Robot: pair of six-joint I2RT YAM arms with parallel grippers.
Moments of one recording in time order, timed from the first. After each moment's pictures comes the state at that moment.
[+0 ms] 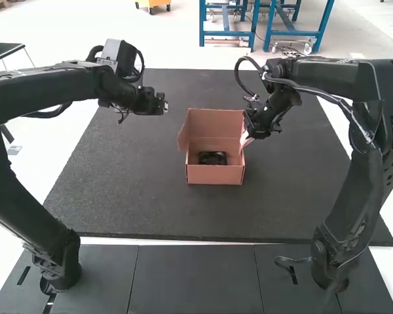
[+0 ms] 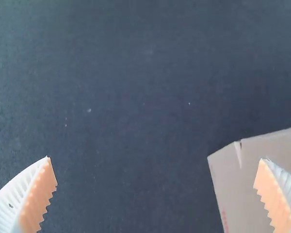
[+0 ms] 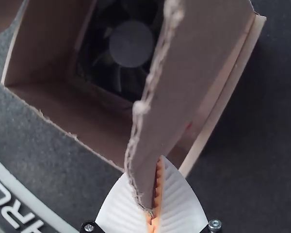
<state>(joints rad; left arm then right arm) -0.33 1.46 1.17 -0.47 0.00 -0.19 0.30 1.70 1.34 -0.97 -0.38 -0.09</state>
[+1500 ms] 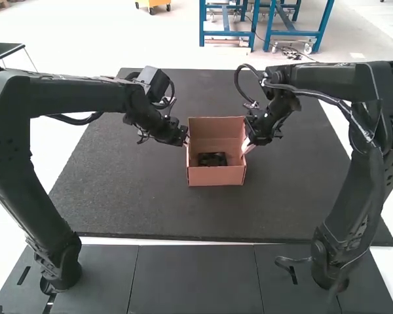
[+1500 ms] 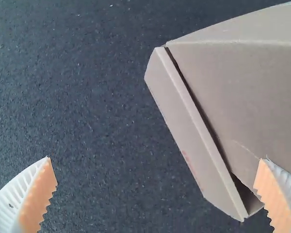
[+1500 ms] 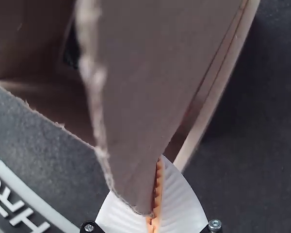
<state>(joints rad) -0.49 1.59 1.15 -0.55 0.05 -0.13 0.30 1.70 1.28 -0.97 -0.36 -0.12</state>
